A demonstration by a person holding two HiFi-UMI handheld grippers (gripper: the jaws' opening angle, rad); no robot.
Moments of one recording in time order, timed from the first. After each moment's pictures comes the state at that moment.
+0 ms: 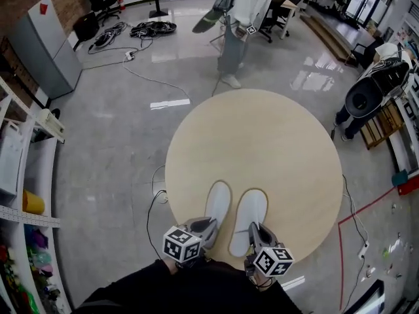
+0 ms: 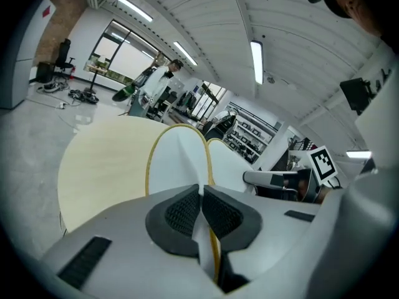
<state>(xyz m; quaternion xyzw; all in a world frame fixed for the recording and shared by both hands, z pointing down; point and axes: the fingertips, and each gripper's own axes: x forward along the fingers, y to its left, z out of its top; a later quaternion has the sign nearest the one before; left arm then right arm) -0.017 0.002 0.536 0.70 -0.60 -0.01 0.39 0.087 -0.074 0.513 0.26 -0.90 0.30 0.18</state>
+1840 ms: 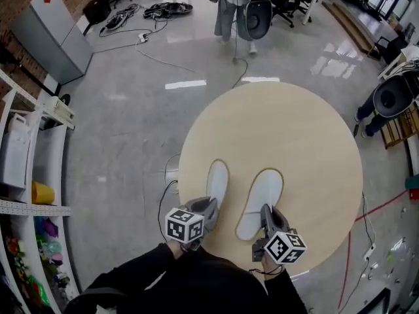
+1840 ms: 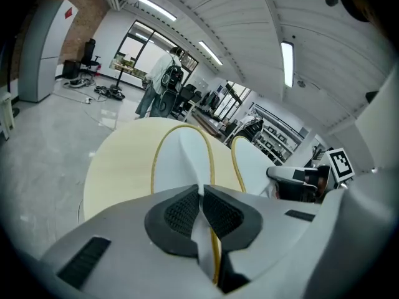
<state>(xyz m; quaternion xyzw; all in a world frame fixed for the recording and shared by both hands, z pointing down) -0.150 -0.042 0.582 0.62 -0.65 -0.01 0.43 -0.017 -0.146 0.529 0.26 -0.89 0.34 0.16</state>
